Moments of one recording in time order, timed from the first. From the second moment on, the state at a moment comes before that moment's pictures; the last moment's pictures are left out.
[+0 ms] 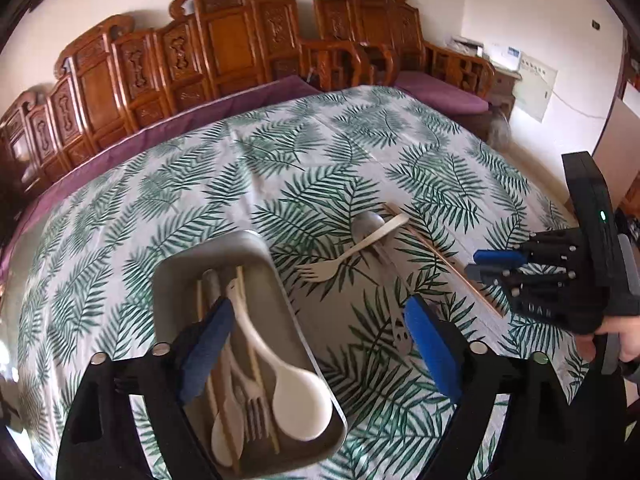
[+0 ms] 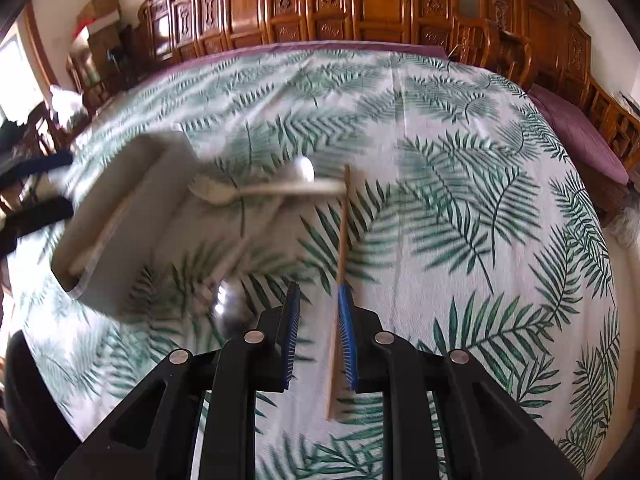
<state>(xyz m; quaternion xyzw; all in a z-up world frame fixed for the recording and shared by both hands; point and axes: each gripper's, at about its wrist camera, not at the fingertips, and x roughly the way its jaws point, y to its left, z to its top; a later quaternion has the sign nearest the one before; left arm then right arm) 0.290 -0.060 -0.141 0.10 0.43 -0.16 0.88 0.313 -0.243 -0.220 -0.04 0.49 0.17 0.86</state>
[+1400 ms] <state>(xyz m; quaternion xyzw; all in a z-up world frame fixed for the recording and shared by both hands) 0.386 -0.129 -0.215 0.18 0.53 -0.18 0.81 0.316 -0.253 -0.225 0.02 0.49 0.21 0.85</state>
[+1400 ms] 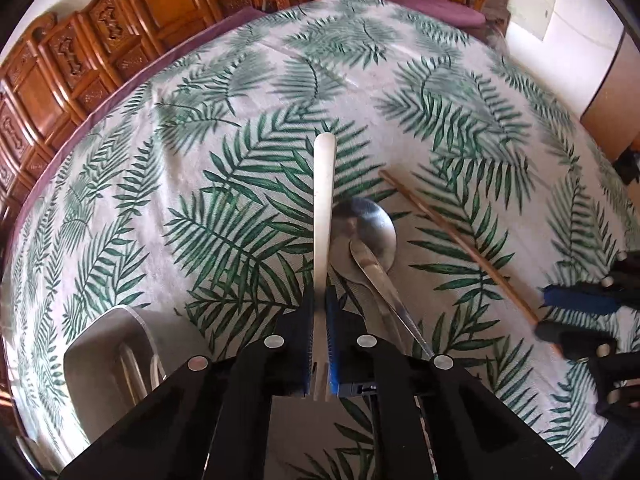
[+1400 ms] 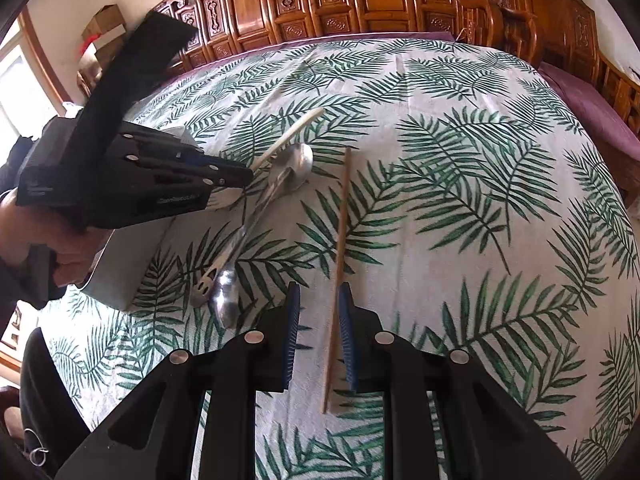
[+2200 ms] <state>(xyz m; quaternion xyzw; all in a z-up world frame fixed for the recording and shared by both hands) 0.325 -0.062 -0.152 0.11 0.47 -0.17 0.86 0.350 -0.182 -0.240 0.01 0.52 0.21 0.83</state>
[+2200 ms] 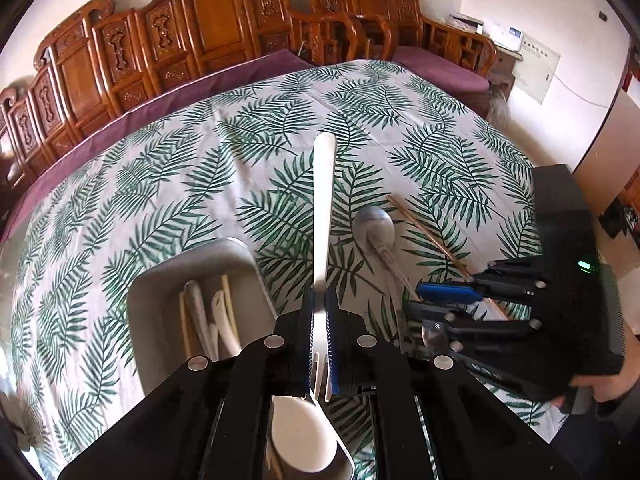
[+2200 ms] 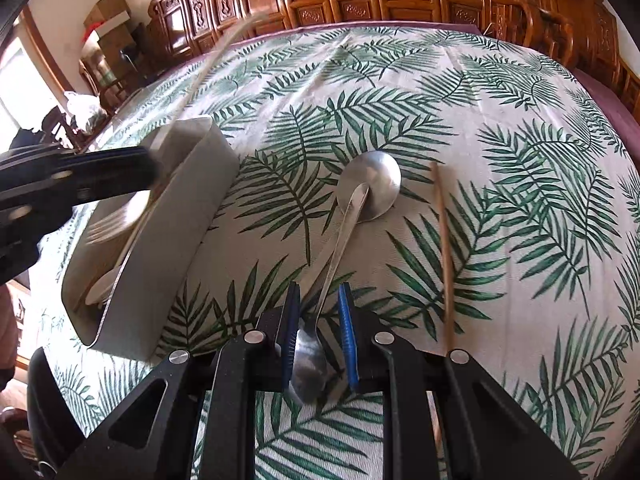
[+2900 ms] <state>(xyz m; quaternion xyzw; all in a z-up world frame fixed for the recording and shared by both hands) 0.283 -0.022 -0.139 0.08 0.45 -0.16 0.87 0.360 -0.188 -0.241 0.03 0.53 0.18 0.83</state>
